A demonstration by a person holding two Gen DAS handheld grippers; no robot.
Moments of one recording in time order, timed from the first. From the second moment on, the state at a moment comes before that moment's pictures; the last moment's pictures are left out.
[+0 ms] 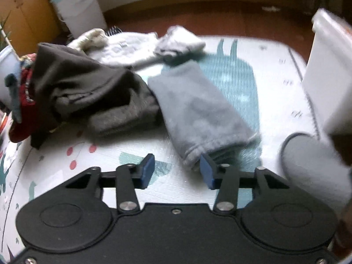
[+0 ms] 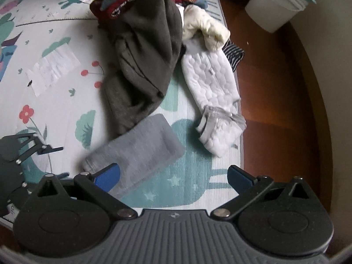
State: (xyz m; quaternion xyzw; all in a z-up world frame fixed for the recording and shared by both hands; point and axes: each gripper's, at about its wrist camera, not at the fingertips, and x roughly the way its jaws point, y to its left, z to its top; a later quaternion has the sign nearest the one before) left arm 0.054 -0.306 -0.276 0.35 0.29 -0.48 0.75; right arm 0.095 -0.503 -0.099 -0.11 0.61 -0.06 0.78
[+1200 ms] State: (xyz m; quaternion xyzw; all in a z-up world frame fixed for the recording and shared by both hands) left arm 0.036 -0.339 -0.330 0.42 0.22 -0.49 0.73; right arm 0.101 -0.502 -0.092 -0.11 0.60 -0.04 0.79
